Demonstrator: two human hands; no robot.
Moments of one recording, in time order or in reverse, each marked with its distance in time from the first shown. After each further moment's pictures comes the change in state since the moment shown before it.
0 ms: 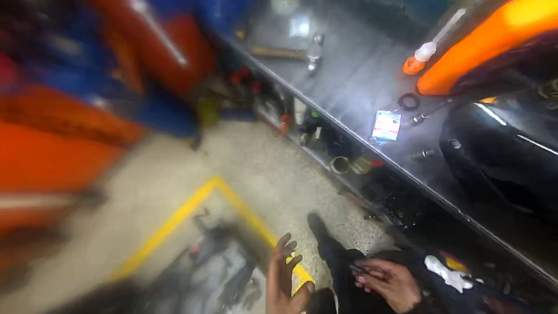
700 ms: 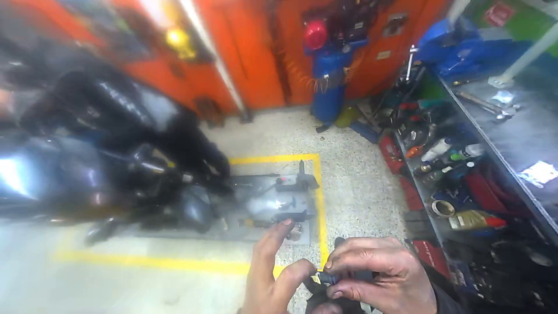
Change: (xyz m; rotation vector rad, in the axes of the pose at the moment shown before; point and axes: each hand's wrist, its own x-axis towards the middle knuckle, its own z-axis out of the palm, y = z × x) left_hand -0.498 0.273 -0.093 1.017 0.597 0.588; right_hand -0.381 -0.117 0.261 -0.015 -1.247 -1.059
